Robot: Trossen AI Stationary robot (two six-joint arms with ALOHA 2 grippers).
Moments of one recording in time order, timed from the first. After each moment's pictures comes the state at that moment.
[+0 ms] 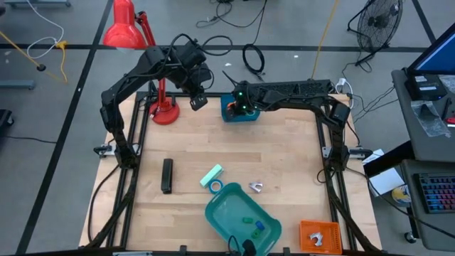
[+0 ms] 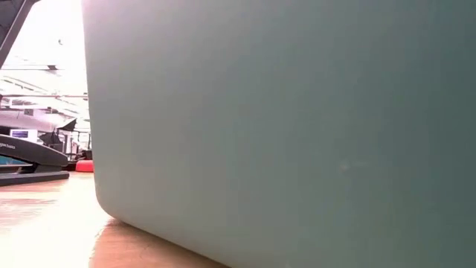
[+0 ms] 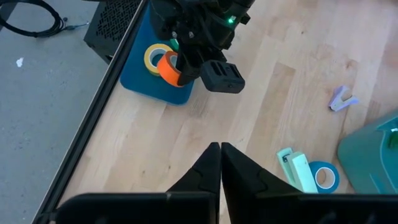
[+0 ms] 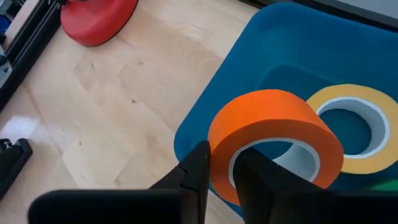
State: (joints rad) left arm 0.51 1.80 2.23 -1.49 0.16 0.08; right arm -0.50 1.97 1.40 -0.23 -0.13 0.53
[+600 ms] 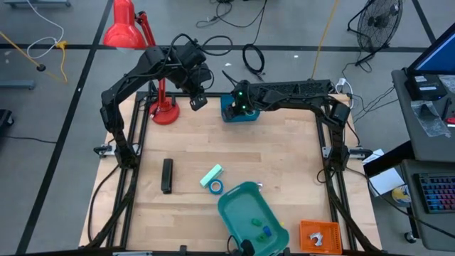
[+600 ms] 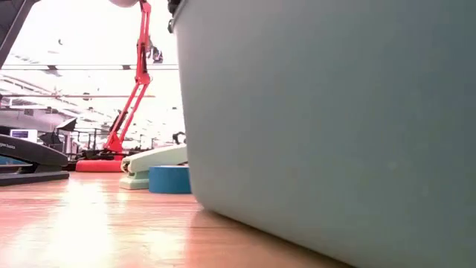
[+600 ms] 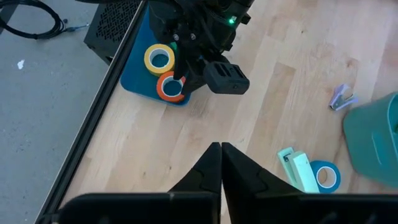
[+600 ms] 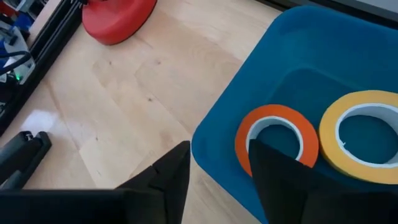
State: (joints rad) left arm 0.51 1.80 2.23 -1.49 0.15 0.09; right arm -0.50 1.97 1.40 -0.21 -0.18 0.51
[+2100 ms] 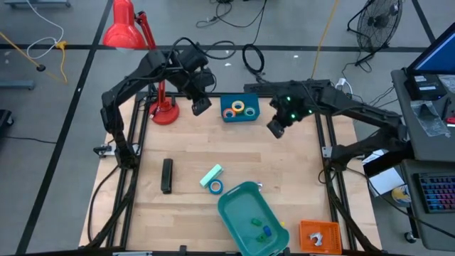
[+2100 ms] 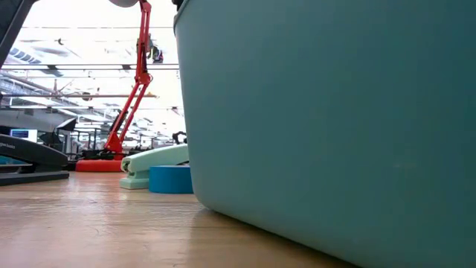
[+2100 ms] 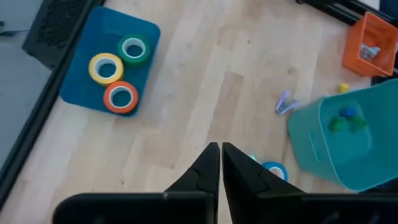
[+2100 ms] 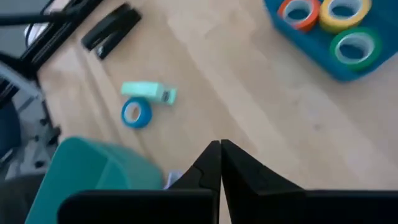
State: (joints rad) left arm 0.46 1.80 2.23 -1.46 0.31 0.03; right arm -0.34 1.30 1.40 -1.01 -0.21 0.42
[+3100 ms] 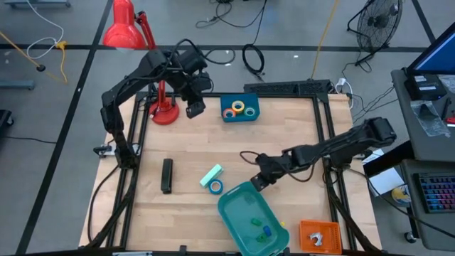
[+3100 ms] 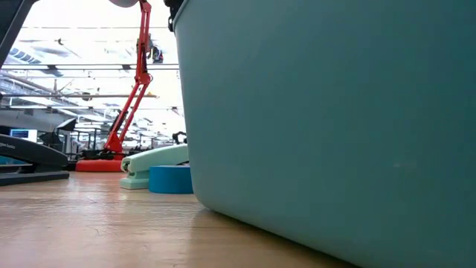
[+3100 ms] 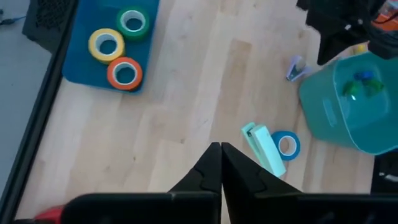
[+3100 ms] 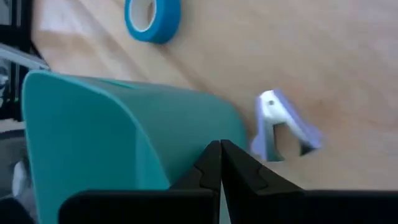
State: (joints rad) left arm 0.47 1.80 2.23 -1.57 0.29 0.14; right arm 0.23 1.47 0.85 -0.28 -0.12 1.24
